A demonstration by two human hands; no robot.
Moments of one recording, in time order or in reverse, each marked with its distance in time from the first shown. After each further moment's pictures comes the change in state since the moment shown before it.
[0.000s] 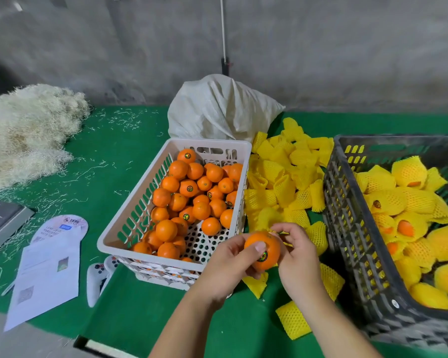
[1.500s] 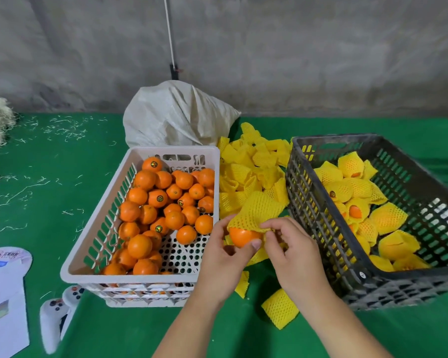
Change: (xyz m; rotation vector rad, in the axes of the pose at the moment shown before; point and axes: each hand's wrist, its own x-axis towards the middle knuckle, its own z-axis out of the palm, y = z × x) left_hand 0.018 -0.011 -0.005 -0.092 0.005 0.236; right_hand -0.028 -0.049 -0.008 -0.327 0.136 -0.320
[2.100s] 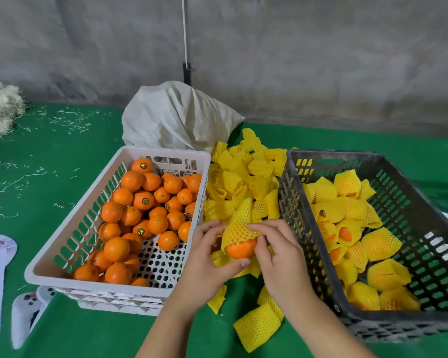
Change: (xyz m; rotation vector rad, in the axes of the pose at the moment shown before) left_hand 0.027 -0.012 0.020 0.402 -0.013 0.166; right_hand 0.039 0.041 -0.031 -0.044 -0.050 -0.106
